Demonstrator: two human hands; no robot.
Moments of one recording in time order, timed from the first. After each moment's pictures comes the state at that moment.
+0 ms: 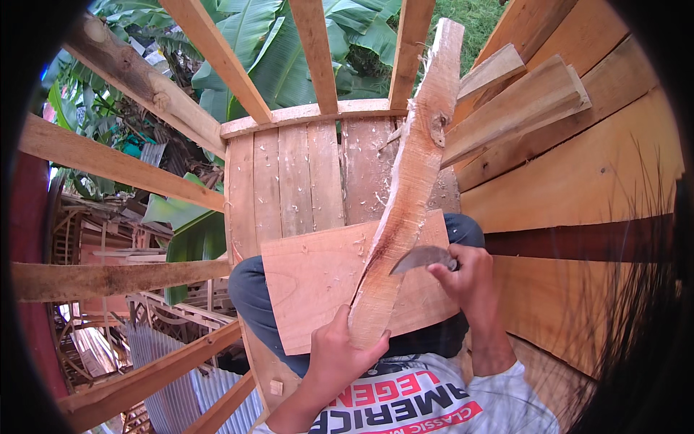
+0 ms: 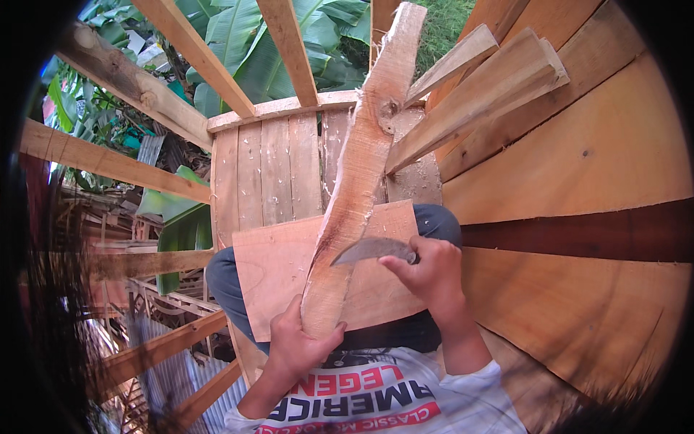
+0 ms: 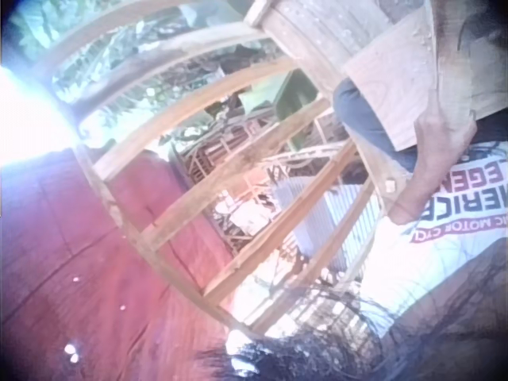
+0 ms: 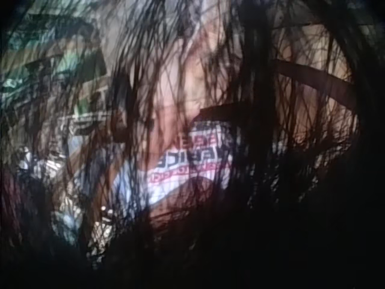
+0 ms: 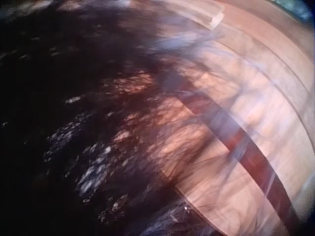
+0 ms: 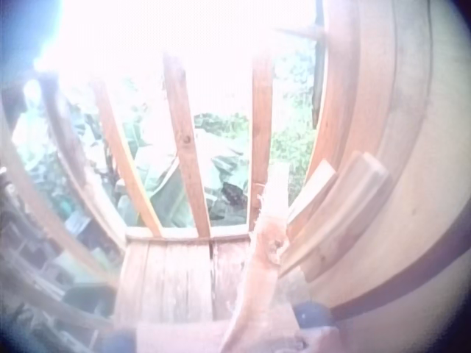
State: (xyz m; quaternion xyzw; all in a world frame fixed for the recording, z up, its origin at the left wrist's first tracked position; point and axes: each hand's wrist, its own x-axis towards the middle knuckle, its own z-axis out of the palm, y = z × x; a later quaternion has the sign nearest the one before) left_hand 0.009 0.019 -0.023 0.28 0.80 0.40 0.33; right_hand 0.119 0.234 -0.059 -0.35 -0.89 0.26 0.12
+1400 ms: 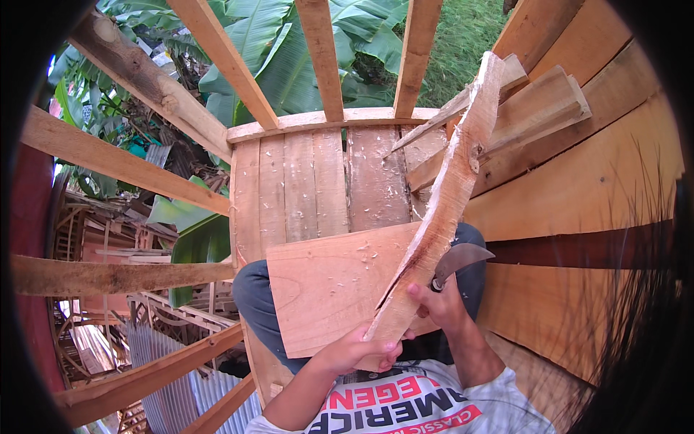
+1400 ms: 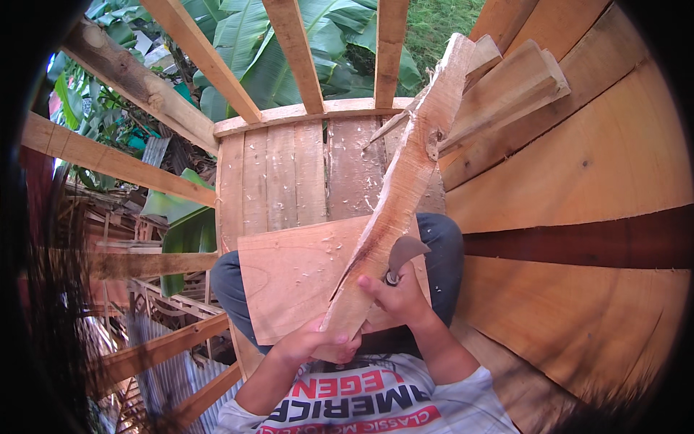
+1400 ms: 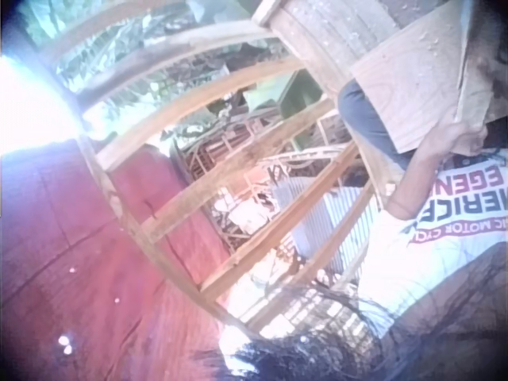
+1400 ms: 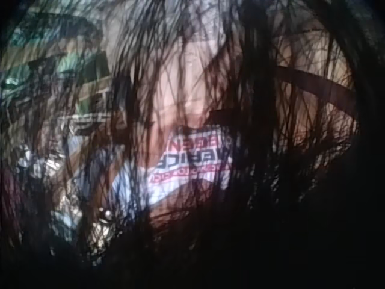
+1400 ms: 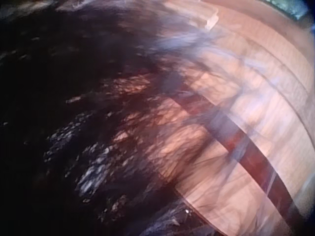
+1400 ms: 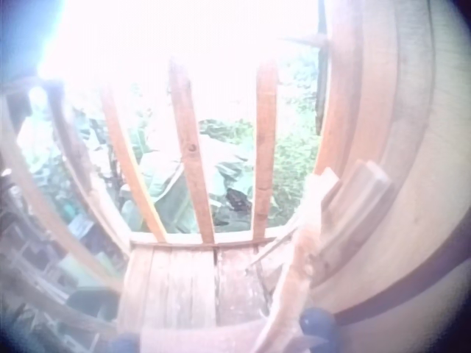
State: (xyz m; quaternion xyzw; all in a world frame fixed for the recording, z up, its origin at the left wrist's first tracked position) left_hand -0.004 0.025 -0.059 -0.01 0.26 0.54 0.80; right_hand 0.098 0.191 -0.058 -0.28 -0.49 0.81 0.16
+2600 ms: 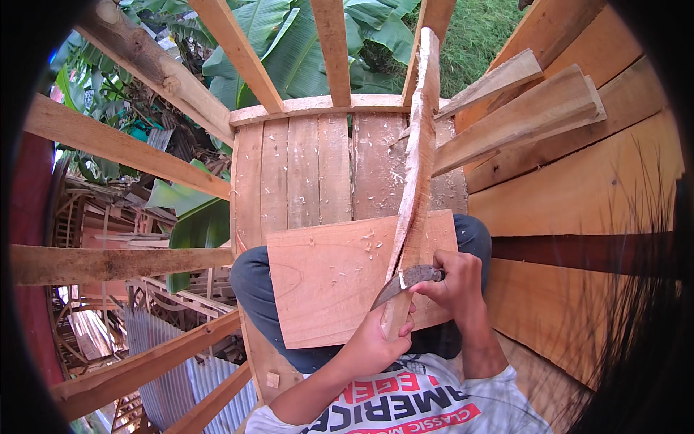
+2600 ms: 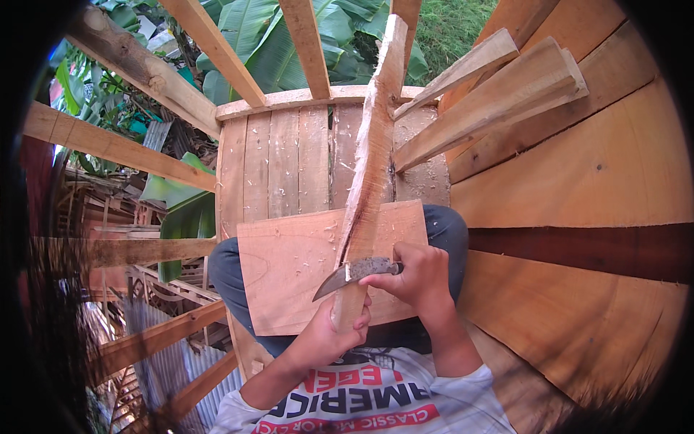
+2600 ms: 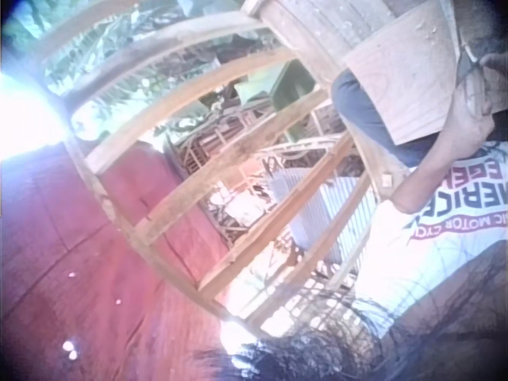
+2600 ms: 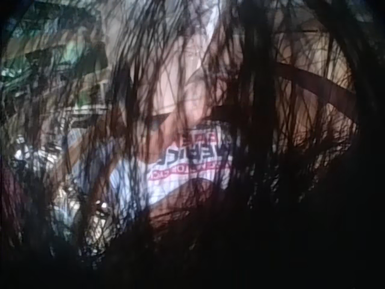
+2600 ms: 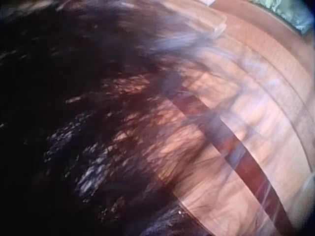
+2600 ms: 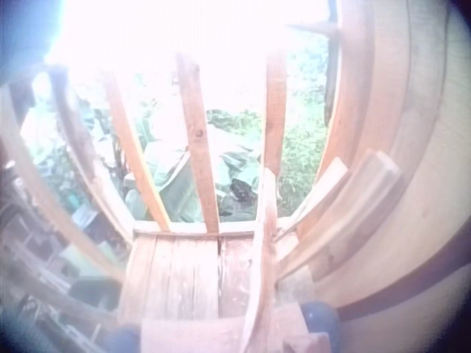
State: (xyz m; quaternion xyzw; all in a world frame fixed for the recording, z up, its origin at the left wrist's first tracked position) left_hand 0.020 0.049 -0.032 0.12 0.49 0.59 0.63; right_hand 0.105 0.222 -0.076 -0.26 -0.92 0.27 0.14
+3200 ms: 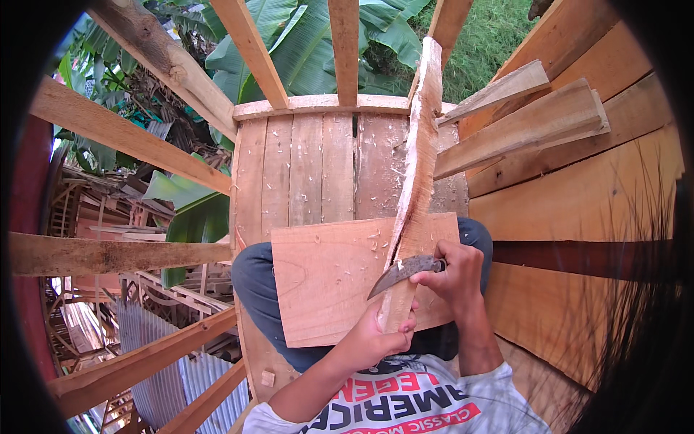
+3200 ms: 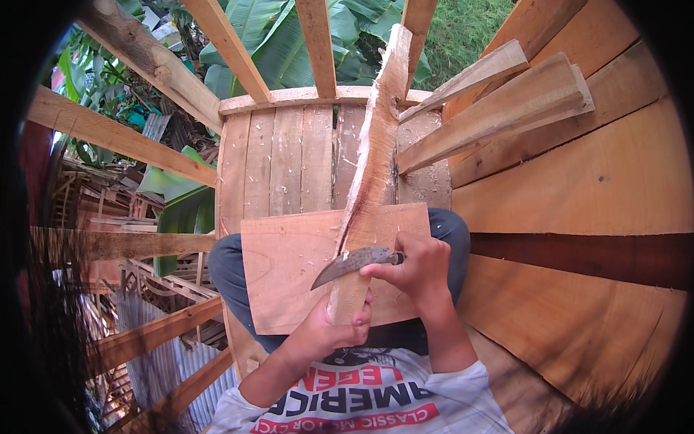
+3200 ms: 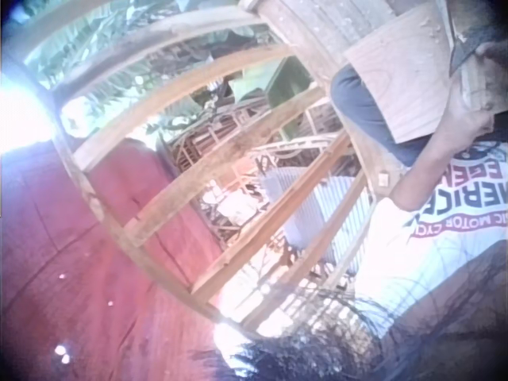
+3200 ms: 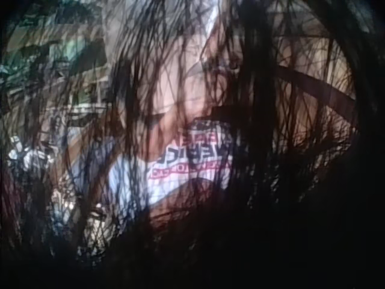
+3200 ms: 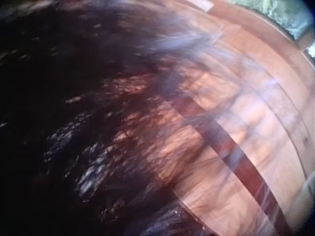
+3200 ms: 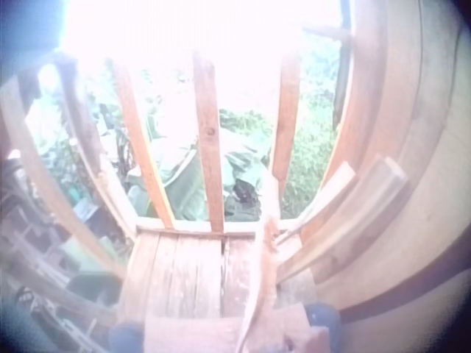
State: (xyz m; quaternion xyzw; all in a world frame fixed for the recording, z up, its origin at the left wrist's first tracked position) left_hand 0.010 0.041 -0.044 0.00 0.34 0.65 0.68; right_hand 0.086 0.224 -0.074 -0.27 -0.91 0.25 0.19
